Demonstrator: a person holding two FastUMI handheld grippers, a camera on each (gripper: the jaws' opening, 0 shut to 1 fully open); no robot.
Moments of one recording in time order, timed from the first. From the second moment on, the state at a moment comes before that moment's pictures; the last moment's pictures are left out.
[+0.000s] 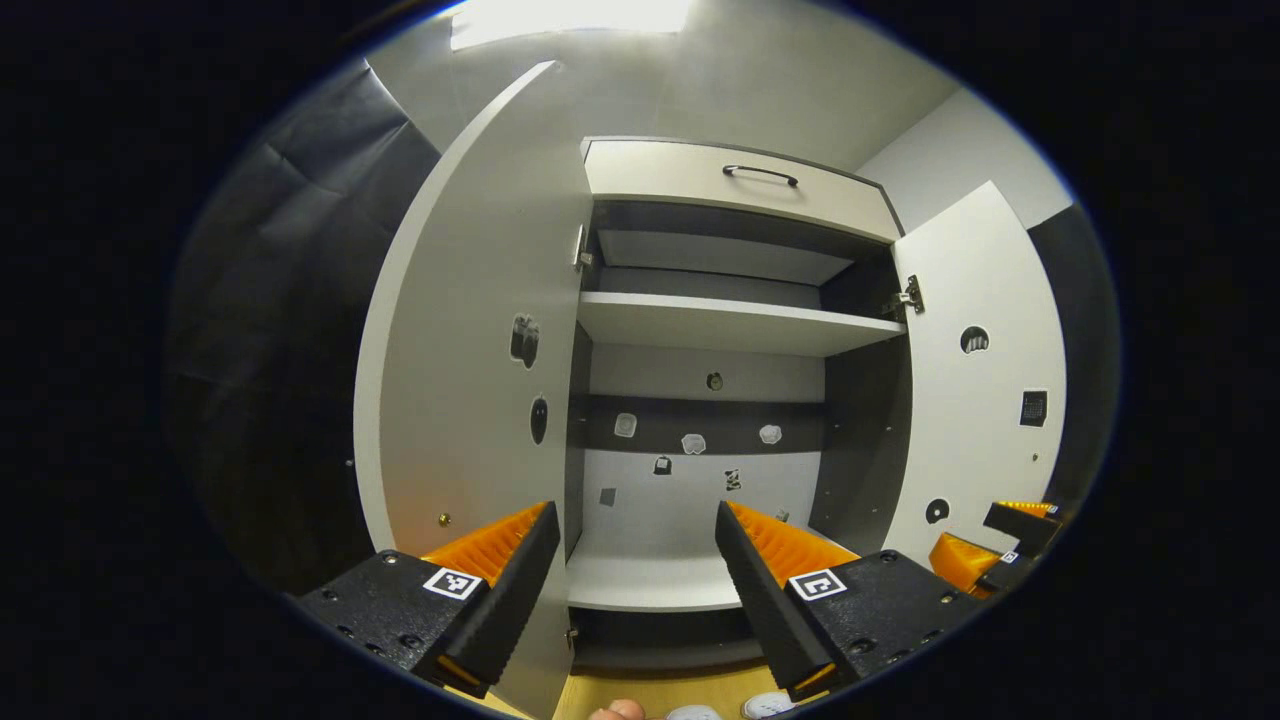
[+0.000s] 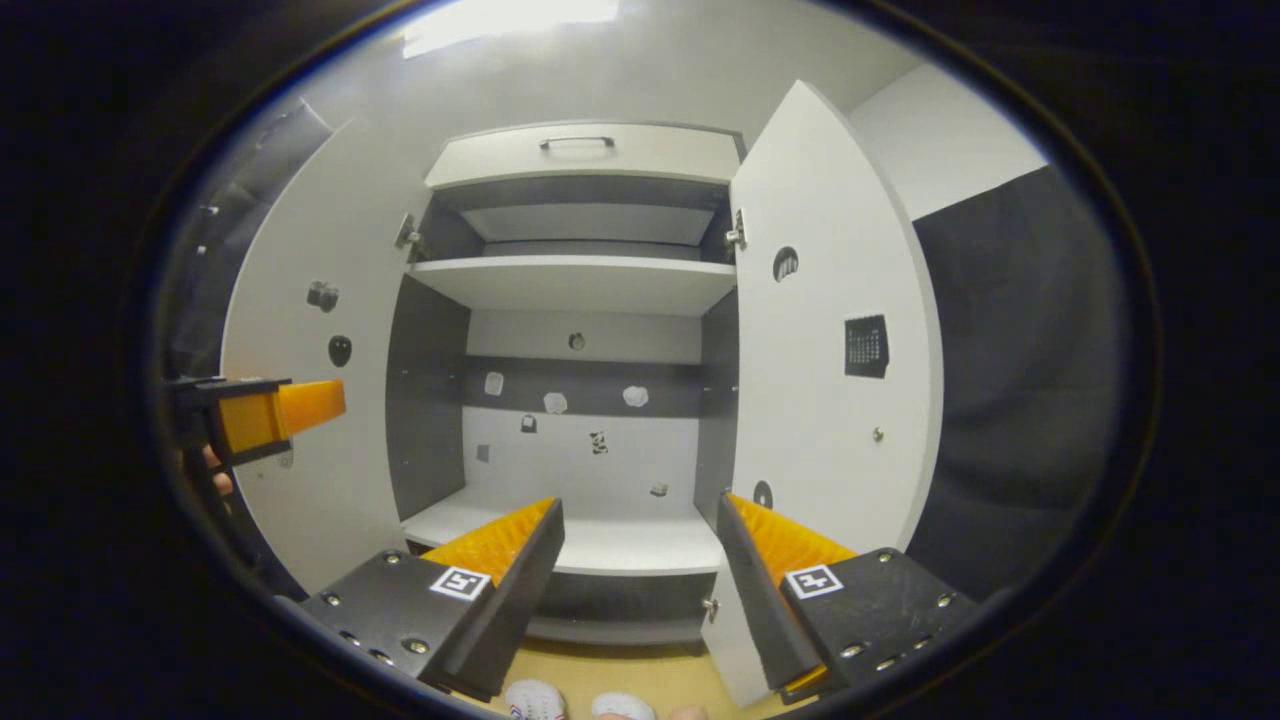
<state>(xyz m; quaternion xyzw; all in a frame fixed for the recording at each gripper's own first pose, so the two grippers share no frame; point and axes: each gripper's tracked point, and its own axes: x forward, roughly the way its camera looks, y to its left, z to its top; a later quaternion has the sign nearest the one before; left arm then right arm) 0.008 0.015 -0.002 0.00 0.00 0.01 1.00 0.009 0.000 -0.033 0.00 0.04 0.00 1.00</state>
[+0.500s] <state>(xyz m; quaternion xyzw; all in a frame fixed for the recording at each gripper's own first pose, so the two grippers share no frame) 0.008 0.028 -0.001 0.00 0.00 0.02 1.00 -0.013 0.008 -0.273 -0.06 0.31 0.03 0.95</state>
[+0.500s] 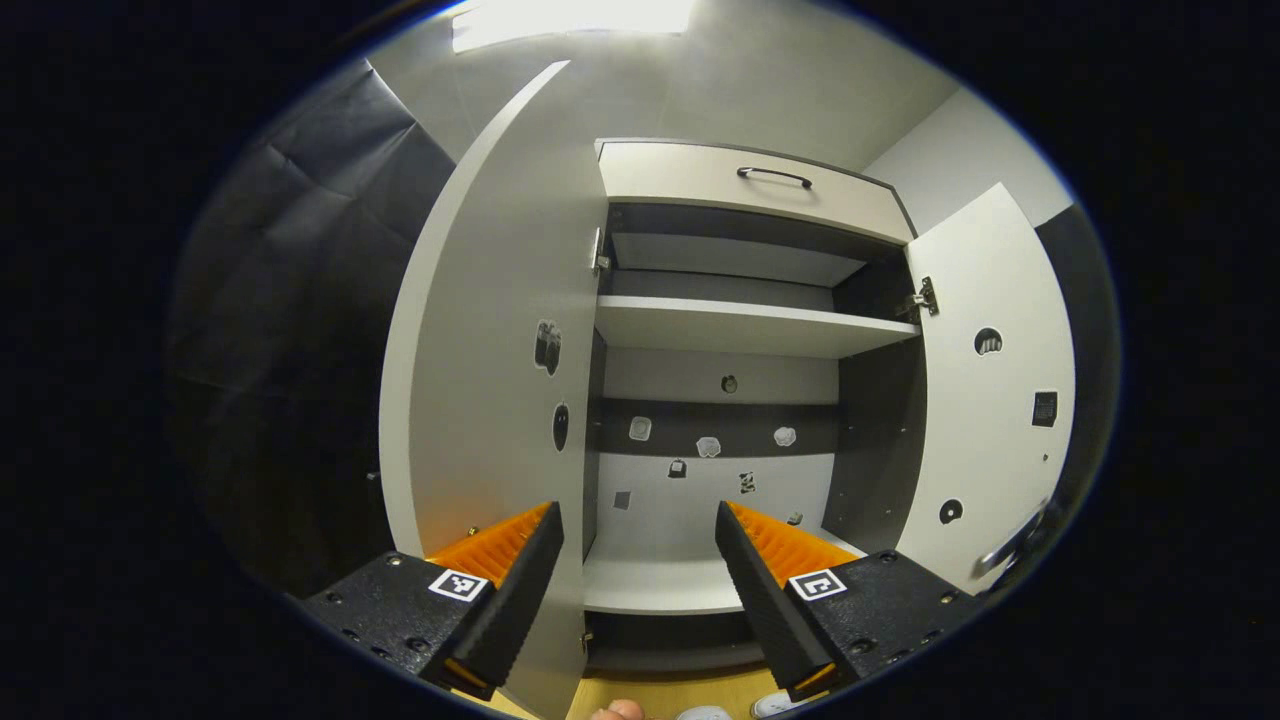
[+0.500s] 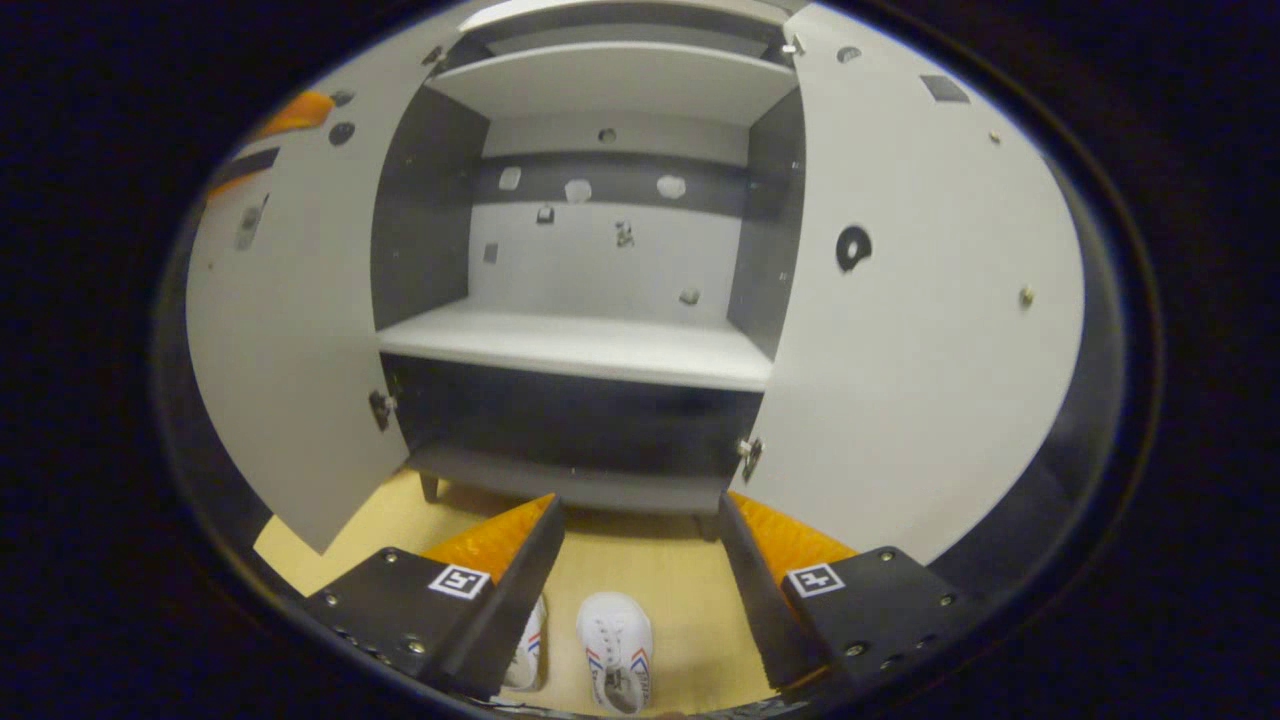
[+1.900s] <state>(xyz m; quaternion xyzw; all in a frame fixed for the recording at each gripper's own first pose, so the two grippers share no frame) -0.001 0.030 -0.016 0.02 0.02 0.02 1.00 -0.133 0.017 -0.515 -0.09 0.56 0.07 0.82</state>
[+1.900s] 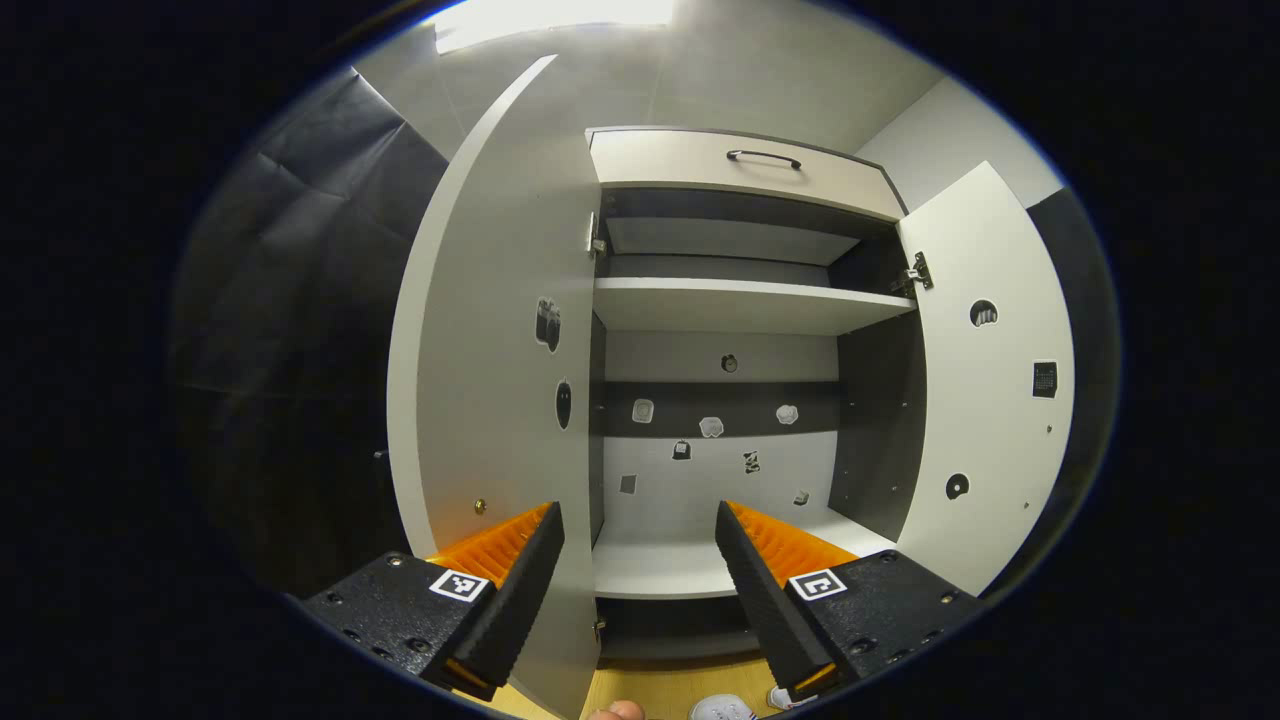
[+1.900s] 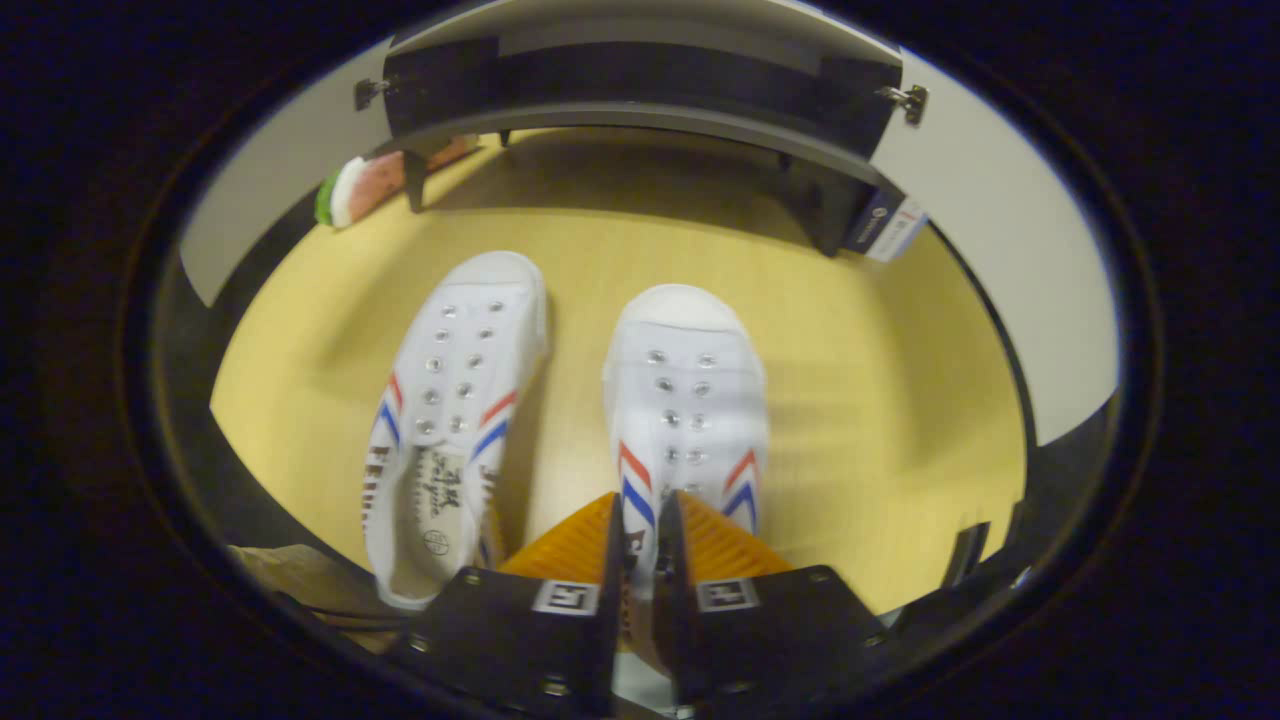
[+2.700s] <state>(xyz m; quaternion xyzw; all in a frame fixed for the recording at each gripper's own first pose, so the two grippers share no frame) -0.001 0.029 -0.012 0.02 0.02 0.02 1.00 -0.086 0.026 -0.401 0.03 0.46 0.06 0.89</state>
